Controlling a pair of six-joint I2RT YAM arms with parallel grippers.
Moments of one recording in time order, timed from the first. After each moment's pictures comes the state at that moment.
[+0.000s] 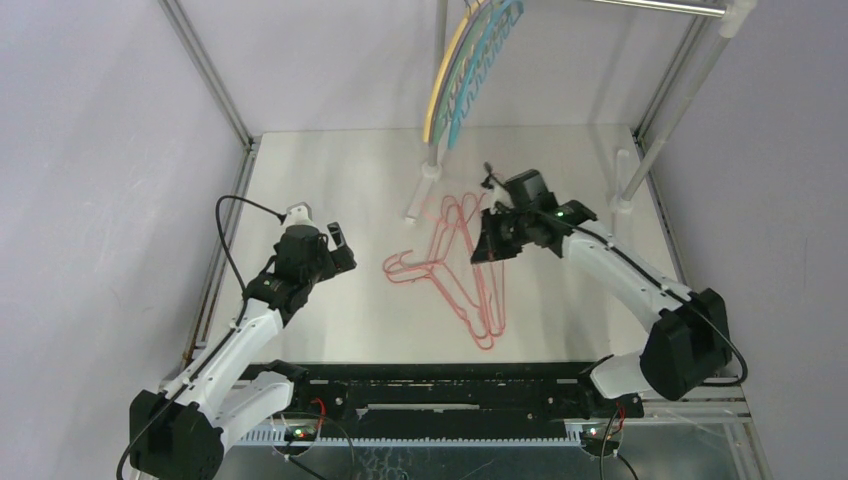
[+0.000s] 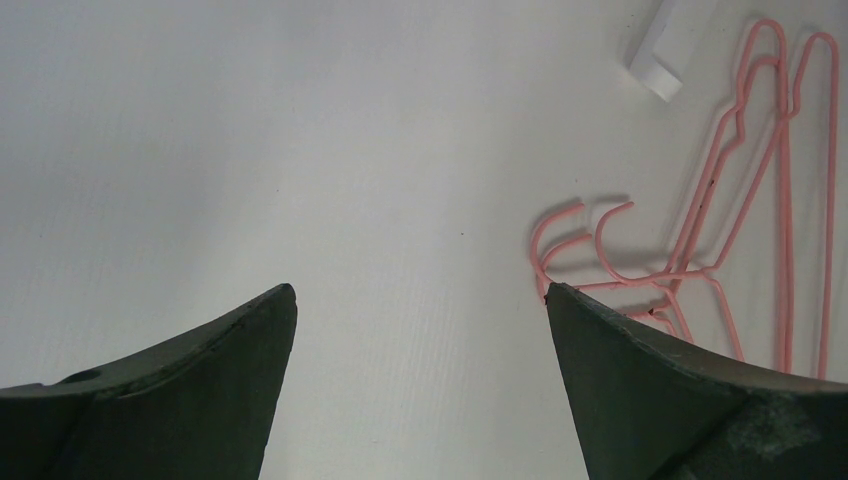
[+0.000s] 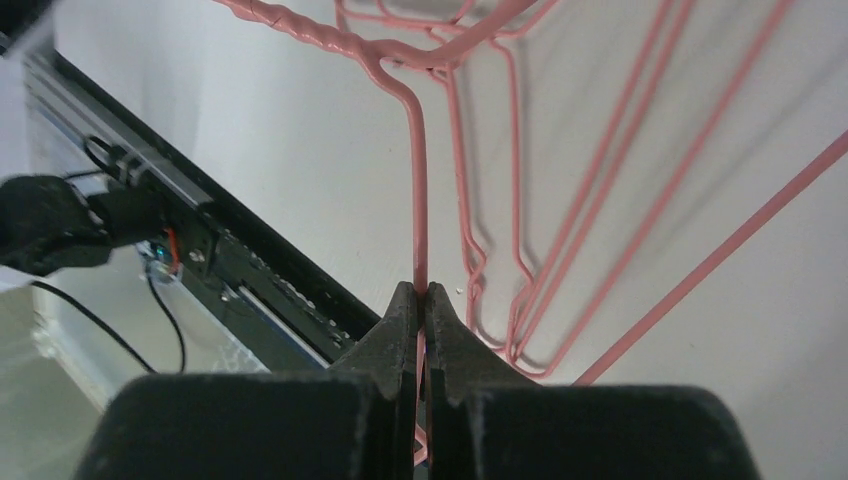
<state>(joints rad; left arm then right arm) -0.32 0.93 0.62 -0.36 -0.26 -0.52 0.55 1.42 1.15 -0.68 -0.39 0.32</state>
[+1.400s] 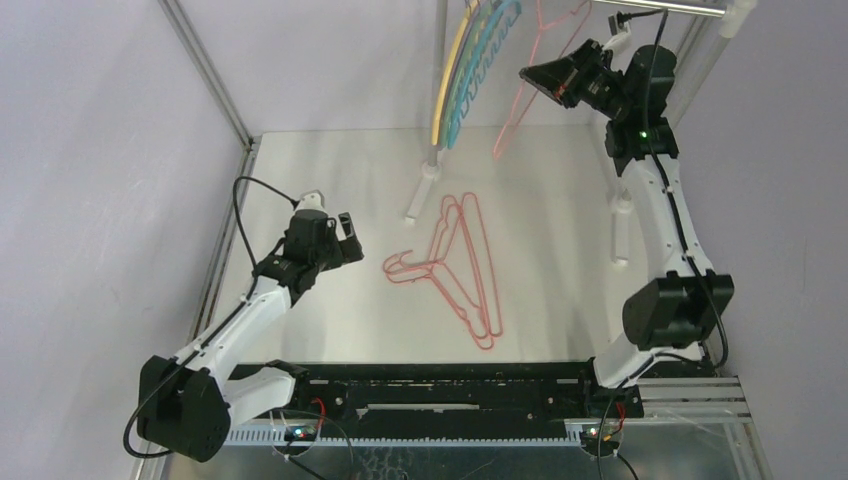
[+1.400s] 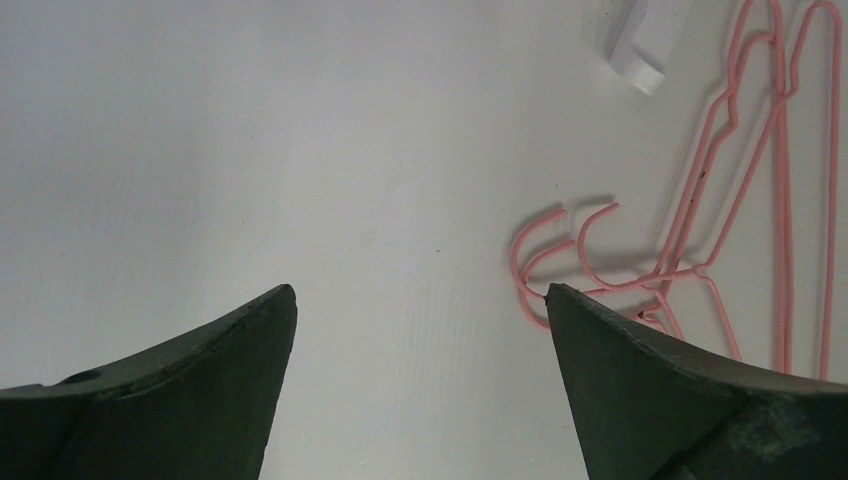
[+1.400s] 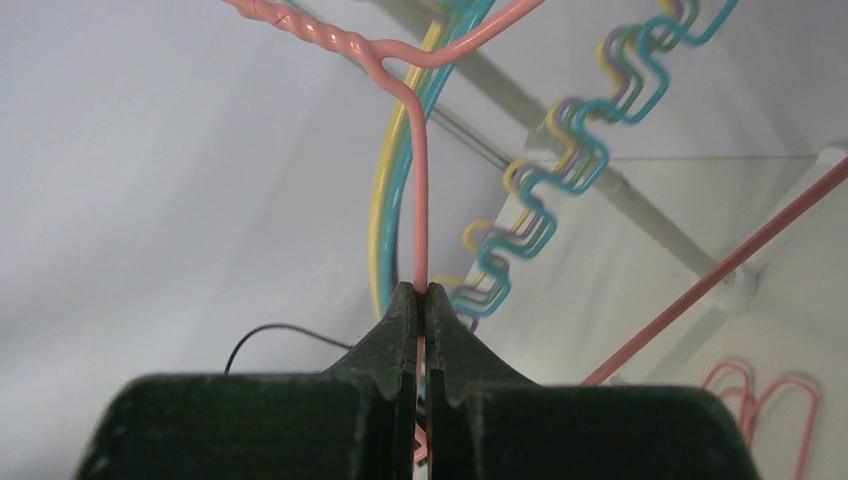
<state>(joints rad) -0.32 1.09 0.72 -0.34 -0.21 -0.47 0.02 1.58 1.73 -0.07 -0.74 0.93</state>
